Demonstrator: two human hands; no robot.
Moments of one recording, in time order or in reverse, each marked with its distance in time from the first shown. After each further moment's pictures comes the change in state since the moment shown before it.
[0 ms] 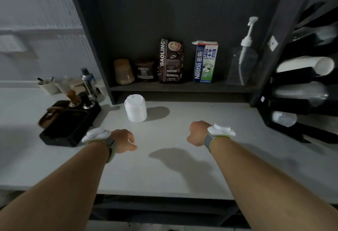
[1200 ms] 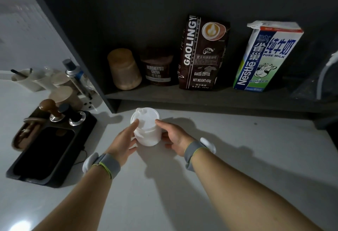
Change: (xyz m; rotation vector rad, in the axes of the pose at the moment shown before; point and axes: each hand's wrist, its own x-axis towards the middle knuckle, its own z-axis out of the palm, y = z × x) left_hand 0.190 -0.021 -0.024 -1.544 0.025 -0.257; right_hand 0.241 -0.127 0.025 1.423 -0.434 0.109
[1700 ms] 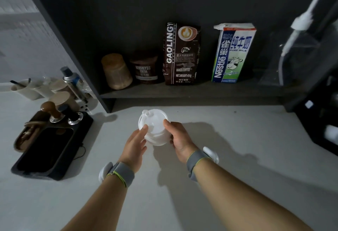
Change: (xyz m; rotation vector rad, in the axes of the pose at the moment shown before) left_hand -0.065 -0.045 0.043 -0.093 -0.136 0.155; right_hand -0.068 0.050 -0.018 0.146 0.172 -0.331
